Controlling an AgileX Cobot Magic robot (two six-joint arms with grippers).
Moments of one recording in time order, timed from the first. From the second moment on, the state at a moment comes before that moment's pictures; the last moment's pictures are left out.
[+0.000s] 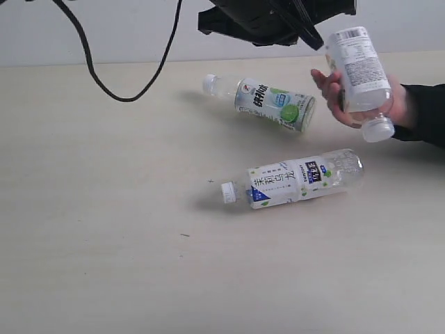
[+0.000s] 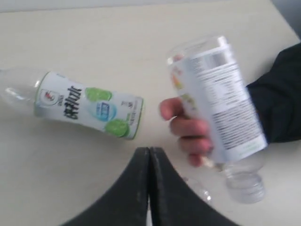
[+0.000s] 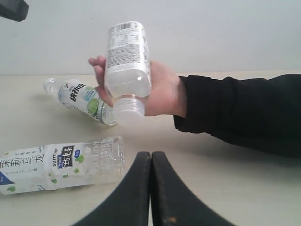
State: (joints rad) left arm -0.89 1.98 -1.78 0.25 0.65 -0.73; right arm 0.32 0.01 0.00 -0.21 0.31 0.28
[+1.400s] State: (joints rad) left arm -0.82 0.76 -0.41 0.67 0.10 -0.73; right arm 0.32 0.01 0.00 -0.21 0.31 0.28
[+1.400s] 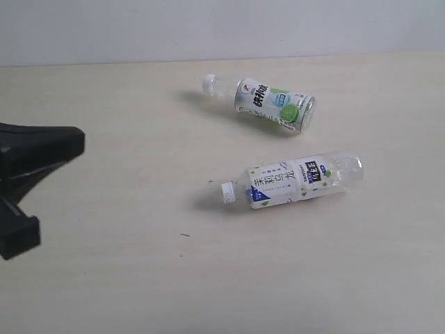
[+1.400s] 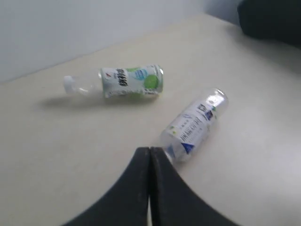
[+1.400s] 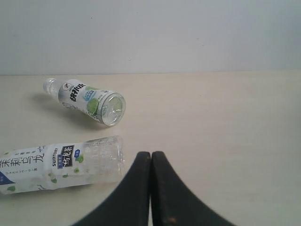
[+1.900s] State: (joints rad) left arm -0.22 0.62 -0.28 0.67 -0.05 -0.86; right arm 0.32 0.01 0.00 -0.21 0.31 0.28
